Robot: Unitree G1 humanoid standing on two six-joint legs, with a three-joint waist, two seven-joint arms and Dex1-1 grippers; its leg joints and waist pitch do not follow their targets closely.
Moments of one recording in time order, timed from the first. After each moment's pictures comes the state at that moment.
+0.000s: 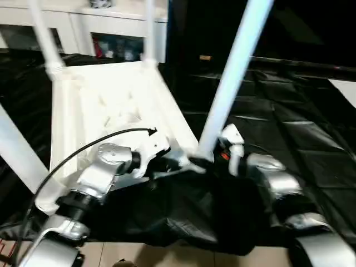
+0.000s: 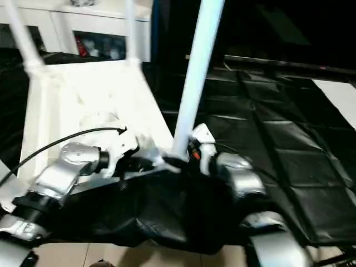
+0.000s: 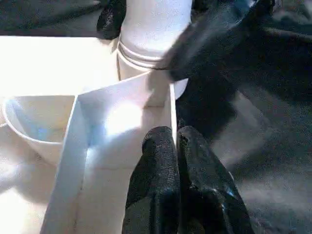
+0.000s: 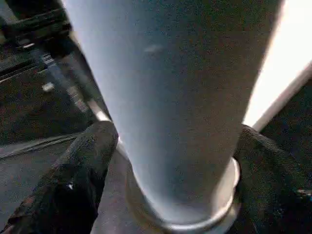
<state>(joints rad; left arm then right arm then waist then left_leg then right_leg) -0.54 0.36 -0.27 0.43 0.01 0.24 -1.17 -0.59 -0.25 0.09 0.82 0.13 0.03 1.15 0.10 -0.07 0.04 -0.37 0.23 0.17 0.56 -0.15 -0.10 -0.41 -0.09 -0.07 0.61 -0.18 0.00</state>
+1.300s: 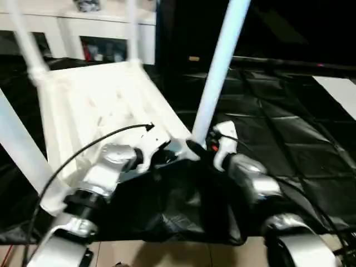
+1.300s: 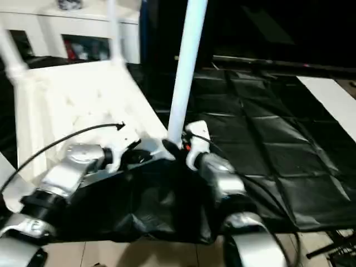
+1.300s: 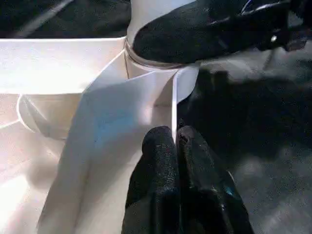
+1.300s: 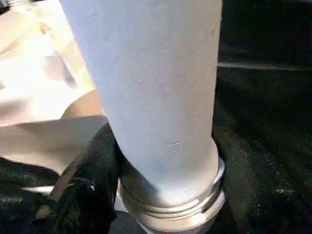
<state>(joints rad) -0.56 0.24 -0.23 0.47 0.10 0.33 -0.84 -0.64 0.00 -0.04 0.93 0.14 -0.01 0.47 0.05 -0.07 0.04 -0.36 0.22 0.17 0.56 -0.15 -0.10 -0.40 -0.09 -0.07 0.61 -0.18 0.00</state>
